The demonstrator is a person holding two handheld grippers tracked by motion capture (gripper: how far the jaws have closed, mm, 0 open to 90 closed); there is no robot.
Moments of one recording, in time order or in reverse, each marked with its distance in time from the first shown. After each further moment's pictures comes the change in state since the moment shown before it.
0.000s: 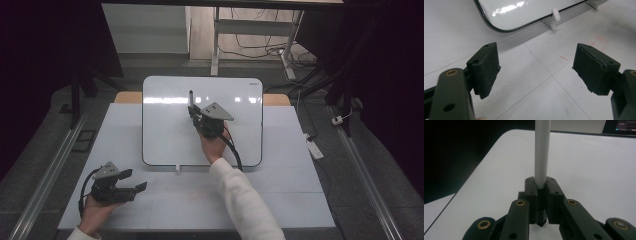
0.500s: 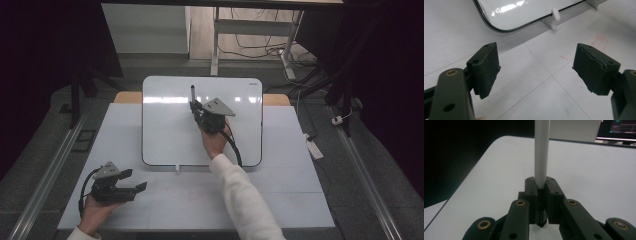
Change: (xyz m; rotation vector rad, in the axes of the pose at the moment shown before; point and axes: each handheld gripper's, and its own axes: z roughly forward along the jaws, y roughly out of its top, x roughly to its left) left arm 0.000 0.000 0.000 0.000 0.001 0.000; right arm -0.007 0.008 0.005 -0.009 -0.012 -0.004
